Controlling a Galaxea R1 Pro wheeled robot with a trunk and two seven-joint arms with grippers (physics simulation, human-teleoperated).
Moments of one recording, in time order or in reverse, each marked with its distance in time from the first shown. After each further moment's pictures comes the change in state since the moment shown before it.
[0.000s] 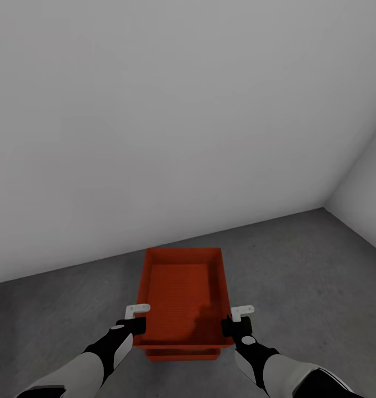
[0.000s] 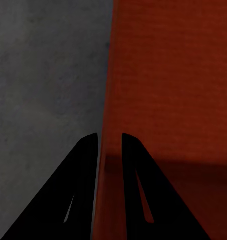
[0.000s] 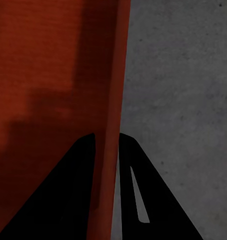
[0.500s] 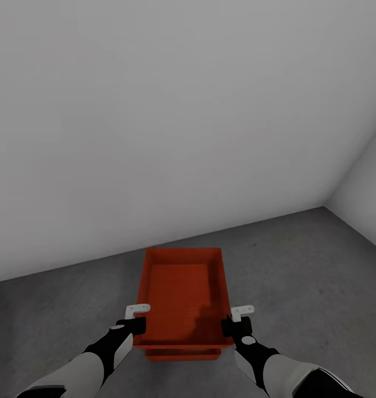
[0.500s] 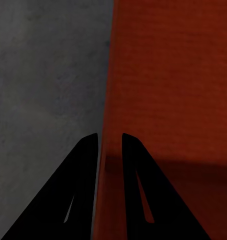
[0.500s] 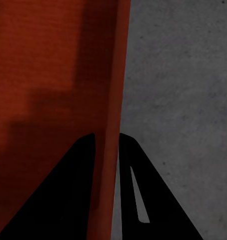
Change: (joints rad) left arm 0.000 -0.001 -0.001 0.000 0.000 0.000 0.002; right arm 0.000 0.000 0.000 0.000 0.000 0.000 -0.001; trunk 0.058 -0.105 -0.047
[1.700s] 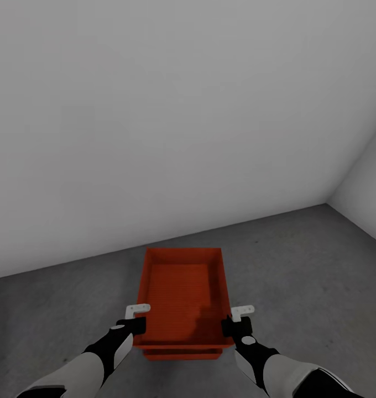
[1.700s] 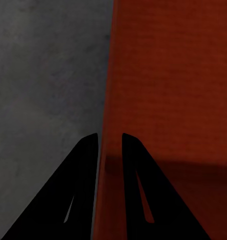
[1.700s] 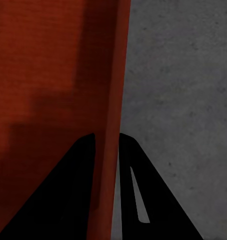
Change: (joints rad) left arm 0.000 0.000 0.000 0.000 0.000 0.000 -0.001; right arm 0.000 0.000 0.000 0.000 0.000 0.000 0.000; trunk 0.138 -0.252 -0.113
